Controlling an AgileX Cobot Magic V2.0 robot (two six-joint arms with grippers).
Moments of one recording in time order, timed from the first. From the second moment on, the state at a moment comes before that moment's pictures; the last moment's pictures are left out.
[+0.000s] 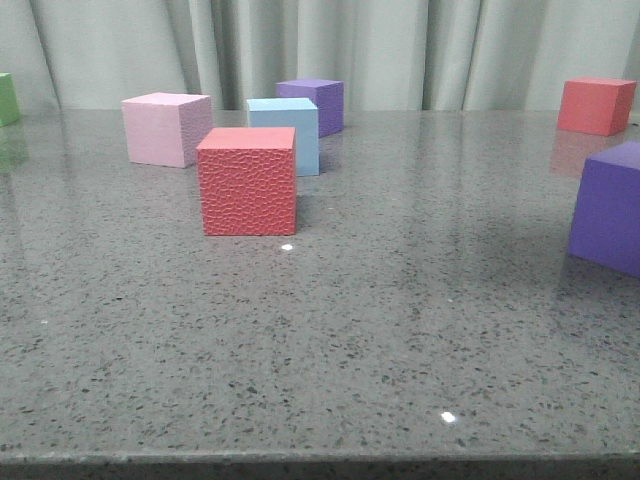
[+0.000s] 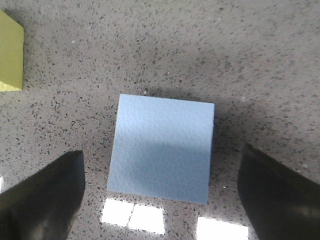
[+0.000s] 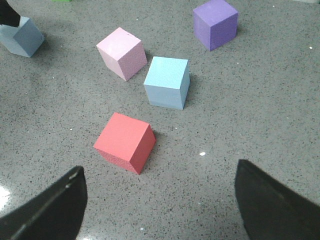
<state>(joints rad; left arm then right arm) 0.18 1.84 -1.71 0.06 0.98 -0.05 0.69 1.13 -1.34 -0.12 0.86 0.38</state>
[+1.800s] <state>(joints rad) 0.14 1.86 -1.93 -0.09 1.17 -0.07 0.69 1.02 -1.15 -0.19 0.68 0.38</state>
